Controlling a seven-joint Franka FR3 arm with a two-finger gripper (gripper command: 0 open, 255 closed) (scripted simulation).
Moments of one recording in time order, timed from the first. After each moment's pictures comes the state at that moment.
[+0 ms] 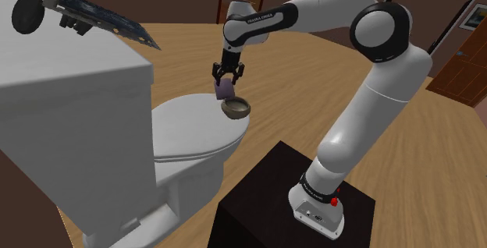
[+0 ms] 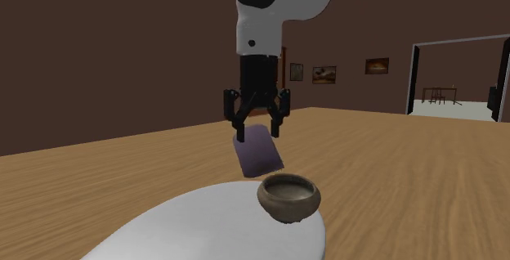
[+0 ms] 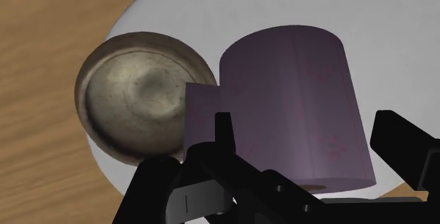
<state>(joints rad) -0.16 -0.01 0.07 -2.09 0.00 2.09 0.30</state>
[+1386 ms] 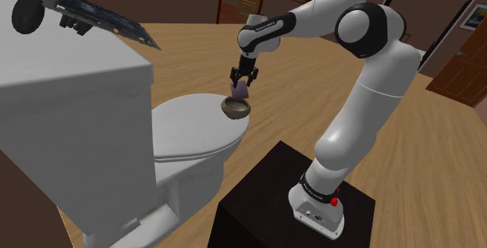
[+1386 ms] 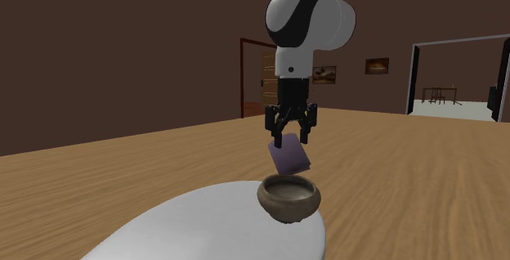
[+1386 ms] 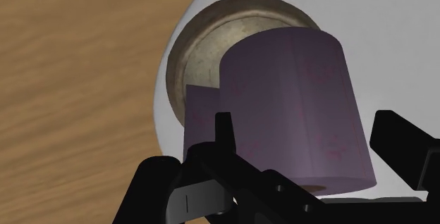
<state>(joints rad) -0.27 0.07 -0.05 -2.09 0.01 2.17 0.08</state>
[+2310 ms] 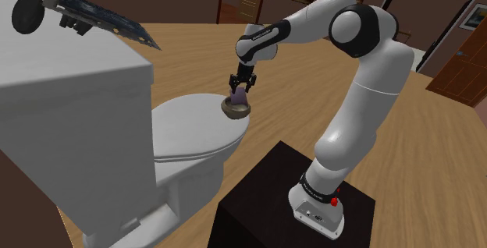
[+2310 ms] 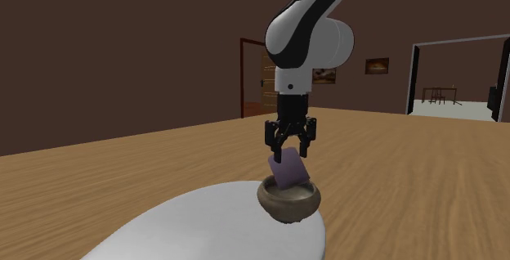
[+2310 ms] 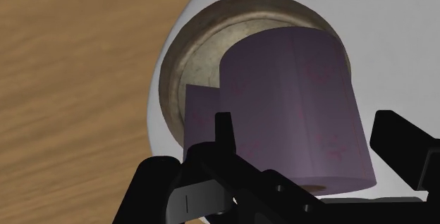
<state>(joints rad) -0.27 0.12 -0.04 -2.13 0.01 2.26 0.08</state>
